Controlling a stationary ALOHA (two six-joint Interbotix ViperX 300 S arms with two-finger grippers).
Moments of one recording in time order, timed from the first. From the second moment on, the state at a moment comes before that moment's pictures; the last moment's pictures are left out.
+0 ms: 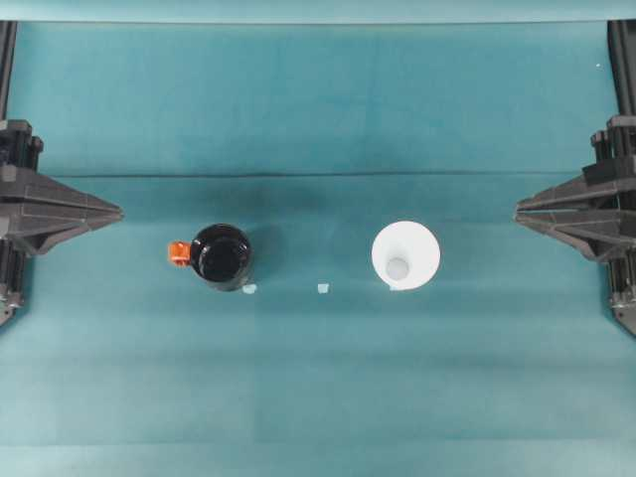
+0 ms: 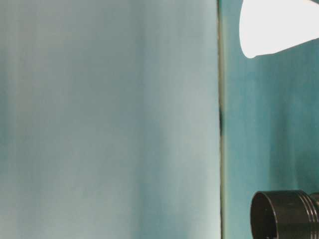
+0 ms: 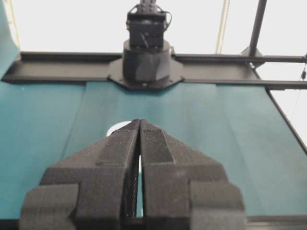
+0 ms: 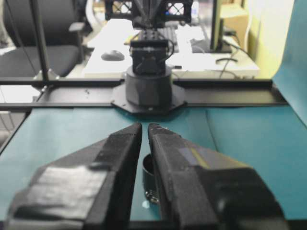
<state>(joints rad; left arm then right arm) 0.00 -0.96 1.17 0.00 -0.29 0.00 0.00 -0.97 1.17 0.00 -0.29 0.01</state>
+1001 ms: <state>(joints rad) 0.00 -0.65 1.00 0.02 0.45 -0.11 0.00 -0.98 1.17 0.03 0.05 0.13</state>
